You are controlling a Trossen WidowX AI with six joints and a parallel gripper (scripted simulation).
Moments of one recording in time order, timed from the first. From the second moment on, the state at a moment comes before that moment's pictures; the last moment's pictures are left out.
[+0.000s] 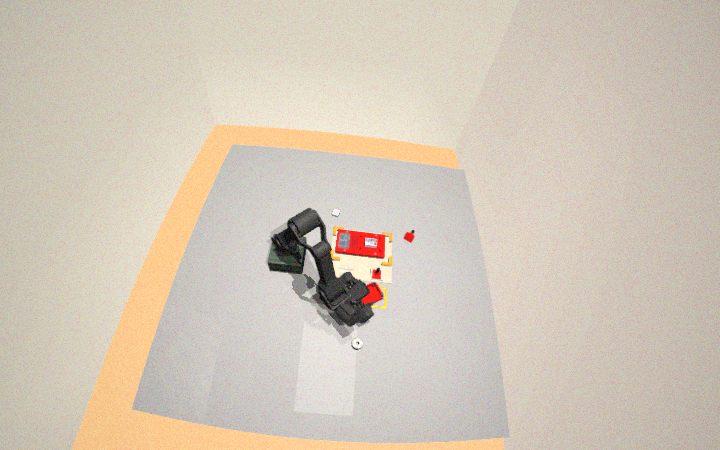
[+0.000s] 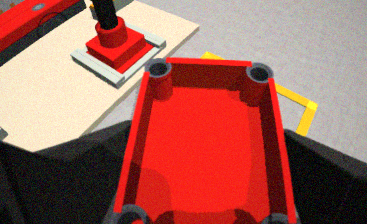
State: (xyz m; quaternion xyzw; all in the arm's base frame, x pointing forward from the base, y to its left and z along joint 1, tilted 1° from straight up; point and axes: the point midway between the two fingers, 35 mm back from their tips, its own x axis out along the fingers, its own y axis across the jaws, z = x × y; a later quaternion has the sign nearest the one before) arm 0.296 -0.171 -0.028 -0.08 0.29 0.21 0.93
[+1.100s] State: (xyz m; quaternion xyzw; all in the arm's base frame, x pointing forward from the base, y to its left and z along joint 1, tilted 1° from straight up) arm 0.295 -0.168 0.043 -0.08 0.29 0.21 0.93
